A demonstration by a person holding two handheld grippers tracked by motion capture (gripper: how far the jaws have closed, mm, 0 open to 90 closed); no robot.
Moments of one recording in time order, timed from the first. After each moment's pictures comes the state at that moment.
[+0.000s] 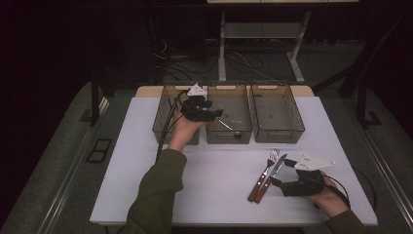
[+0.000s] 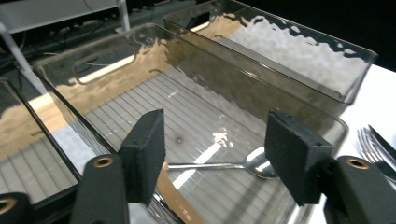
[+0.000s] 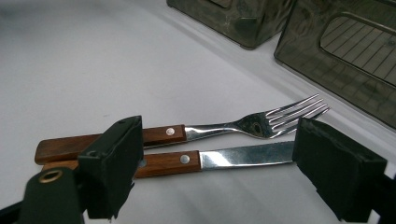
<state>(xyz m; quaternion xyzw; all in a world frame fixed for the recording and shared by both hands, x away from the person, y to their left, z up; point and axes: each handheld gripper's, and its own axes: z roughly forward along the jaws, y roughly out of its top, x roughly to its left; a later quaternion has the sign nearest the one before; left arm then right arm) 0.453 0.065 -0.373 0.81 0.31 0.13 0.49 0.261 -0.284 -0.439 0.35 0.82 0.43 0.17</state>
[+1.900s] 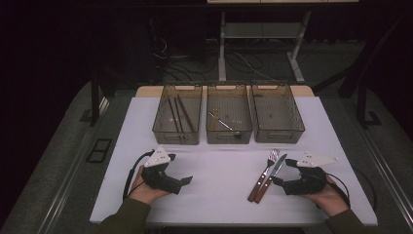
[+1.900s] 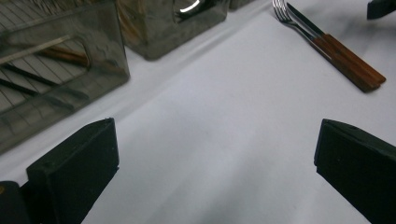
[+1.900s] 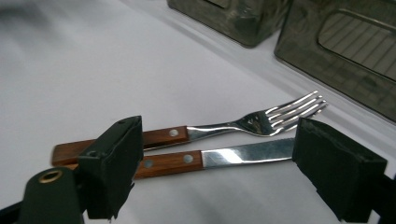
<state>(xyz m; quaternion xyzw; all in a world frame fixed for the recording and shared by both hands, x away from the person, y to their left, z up) 0.281 0.163 -0.429 0.83 0.30 0.11 0.46 0.262 -0.288 -0.429 0.36 0.82 0.43 0.14</state>
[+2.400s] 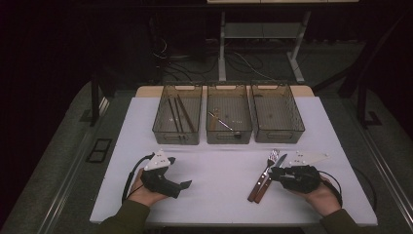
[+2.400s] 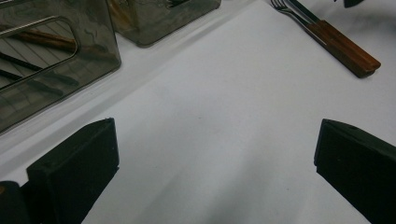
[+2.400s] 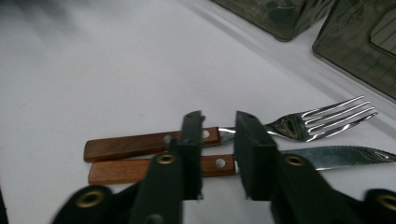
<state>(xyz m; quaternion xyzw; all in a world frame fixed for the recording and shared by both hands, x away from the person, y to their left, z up) 0.279 0.163 -0.432 0.83 0.29 0.11 0.46 0.268 -0.271 -0.425 0.35 0.84 0.41 0.11</state>
